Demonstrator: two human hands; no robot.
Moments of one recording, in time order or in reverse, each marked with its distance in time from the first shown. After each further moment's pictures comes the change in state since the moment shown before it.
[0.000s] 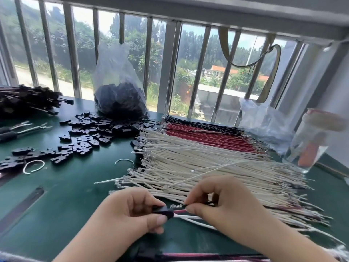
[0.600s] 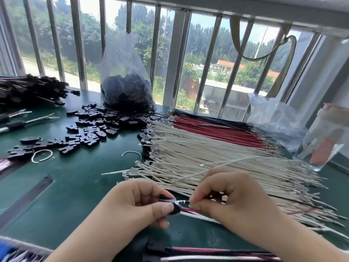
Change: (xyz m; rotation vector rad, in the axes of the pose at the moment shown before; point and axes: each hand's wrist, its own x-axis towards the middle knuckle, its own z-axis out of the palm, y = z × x) left_hand -0.001 -0.003 -0.007 -0.006 -0.034 0.024; right_hand 0.001 -0.008 0.003 0.061 0.004 -0.079
